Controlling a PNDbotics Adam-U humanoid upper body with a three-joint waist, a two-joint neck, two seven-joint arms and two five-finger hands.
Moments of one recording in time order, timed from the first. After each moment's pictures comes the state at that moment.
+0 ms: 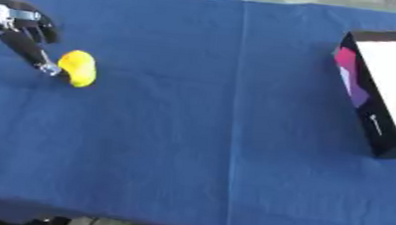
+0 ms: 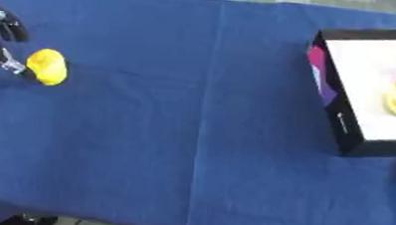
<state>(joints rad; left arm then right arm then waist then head) -0.96 0.57 -0.25 -1.12 -0.82 0.22 -0.84 0.22 -0.72 -0.38 -1.98 -0.42 -0.37 0.01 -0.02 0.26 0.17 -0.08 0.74</state>
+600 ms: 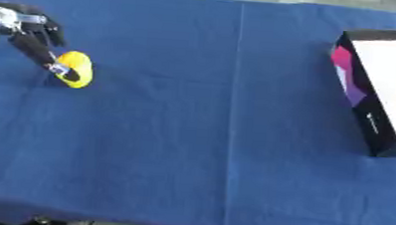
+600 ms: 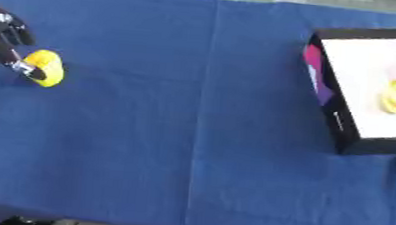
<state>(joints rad) -0.97 0.54 -0.25 -1.06 -0.83 0.22 -0.82 0.22 -0.72 -0.37 -1.98 -0.40 -0.35 0.02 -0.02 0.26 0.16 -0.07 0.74</state>
